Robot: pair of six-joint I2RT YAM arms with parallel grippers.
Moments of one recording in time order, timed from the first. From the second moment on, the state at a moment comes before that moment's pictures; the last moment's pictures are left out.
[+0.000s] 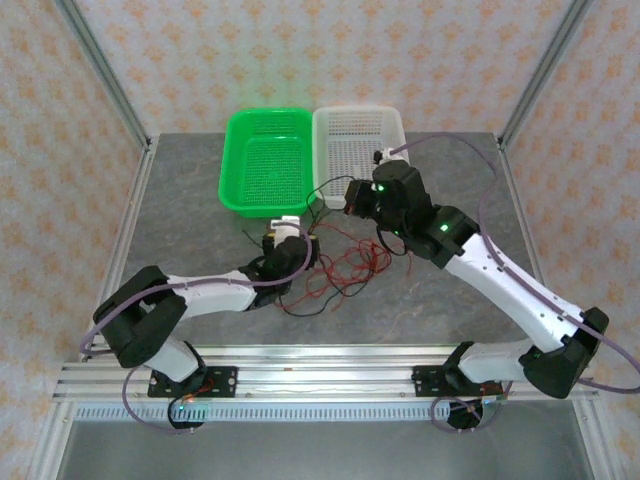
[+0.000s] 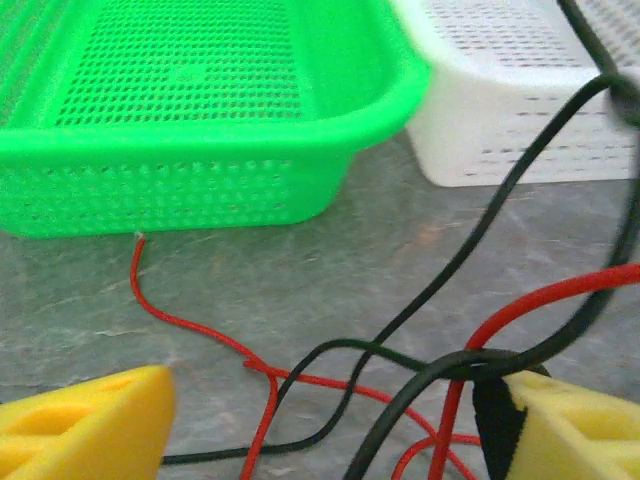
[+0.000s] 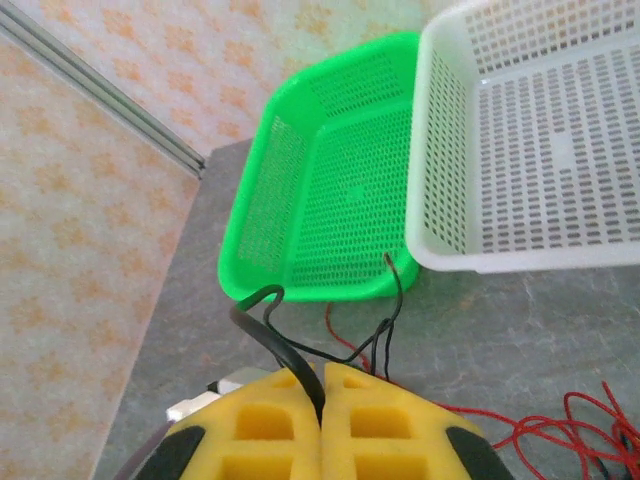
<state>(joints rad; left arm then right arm) -0.74 1.53 0.64 0.28 -0.60 -0.48 0.76 1.26 1.39 -0.59 0.19 0.72</state>
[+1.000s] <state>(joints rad) -0.66 1.57 0.40 0.38 -0.54 -0.66 0.73 1.32 2.03 -0.90 0.40 0.54</state>
